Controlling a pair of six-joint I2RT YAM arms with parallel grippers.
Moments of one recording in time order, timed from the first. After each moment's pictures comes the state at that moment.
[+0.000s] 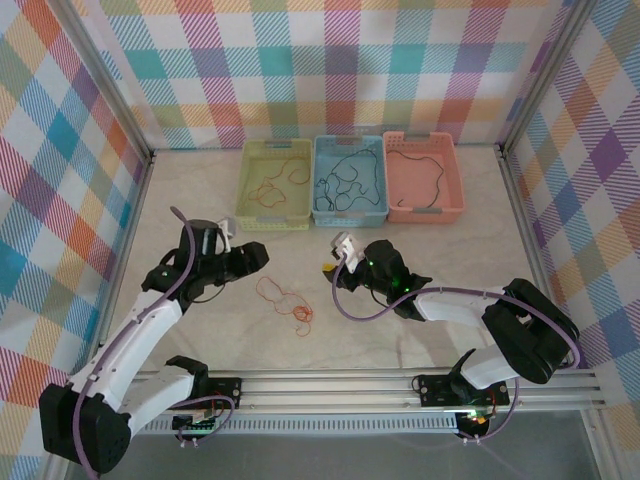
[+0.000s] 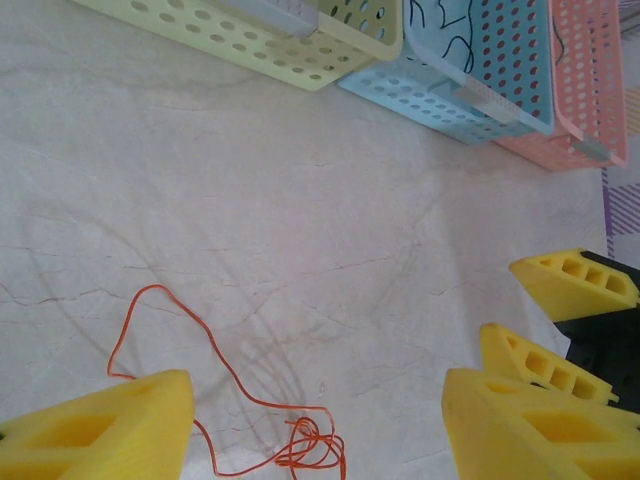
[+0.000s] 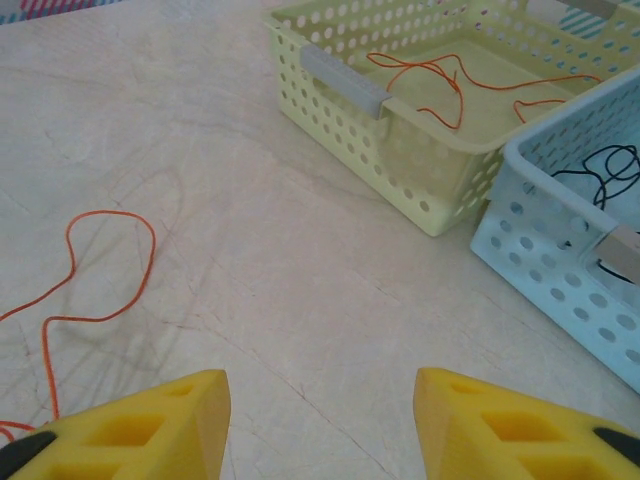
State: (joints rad) left arm -0.31 0.95 0.76 -0.55 0.29 -0.65; right arm 0.78 1.44 0.57 0.46 -0.10 -0.12
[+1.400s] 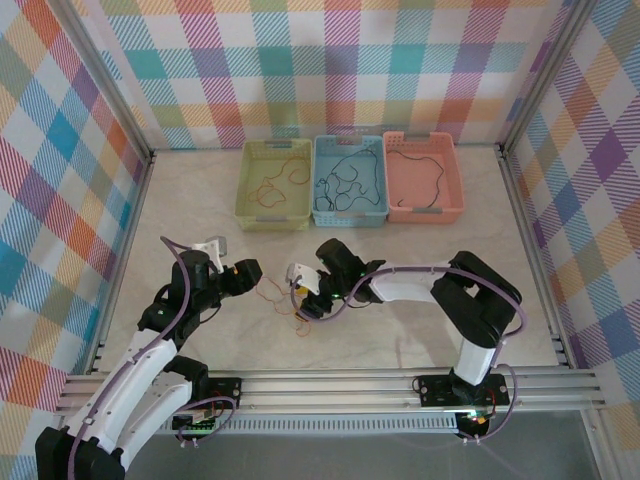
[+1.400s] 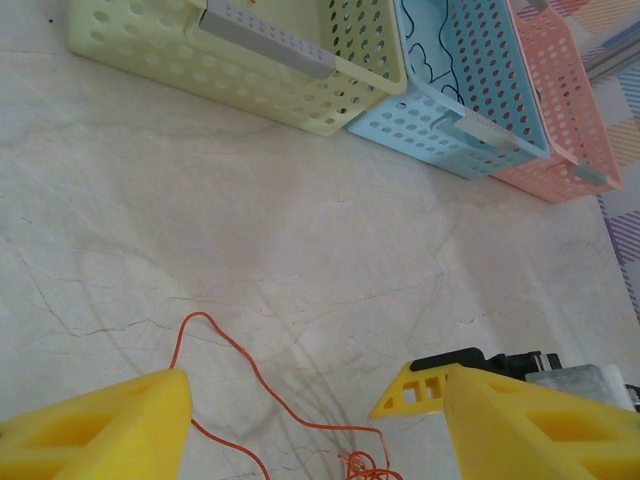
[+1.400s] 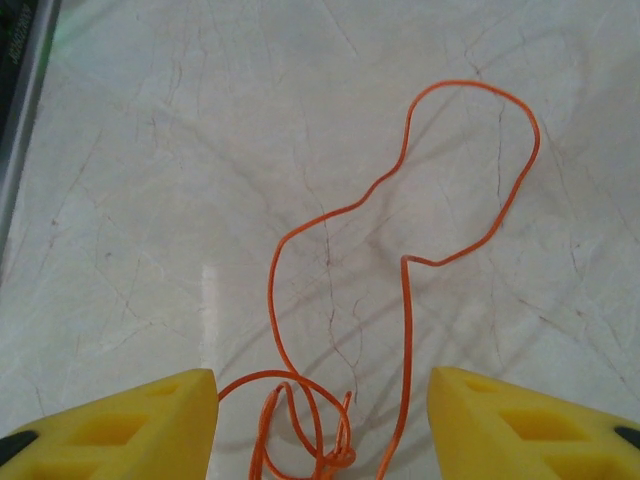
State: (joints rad) left arm -0.31 0.70 0.49 -0.35 0.20 -0.61; right arm 0.91 1.77 0.92 0.01 -0.50 -0.33
